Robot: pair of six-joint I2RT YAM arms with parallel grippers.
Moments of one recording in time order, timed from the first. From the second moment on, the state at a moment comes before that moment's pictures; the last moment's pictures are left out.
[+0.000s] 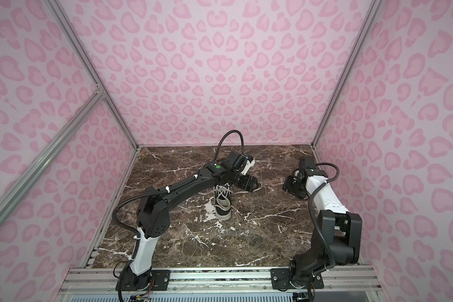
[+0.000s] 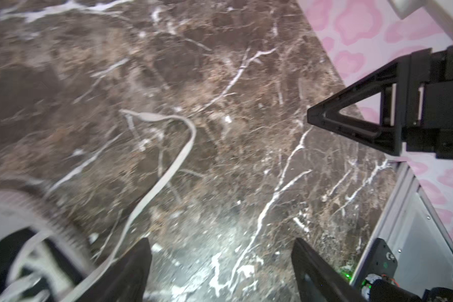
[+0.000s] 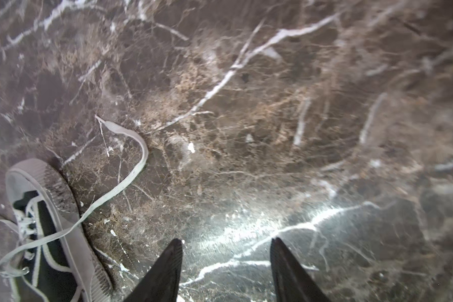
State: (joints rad) left arm -0.82 2.07 1.85 -0.66 0.22 -0.34; right arm -0.07 1.59 1.18 -0.82 -0.16 0.36
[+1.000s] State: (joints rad) left arm -0.61 1.59 1.22 -0.59 0.07 -0.40; right arm 0.30 2.17 1.67 -0.72 -0.30 0.49
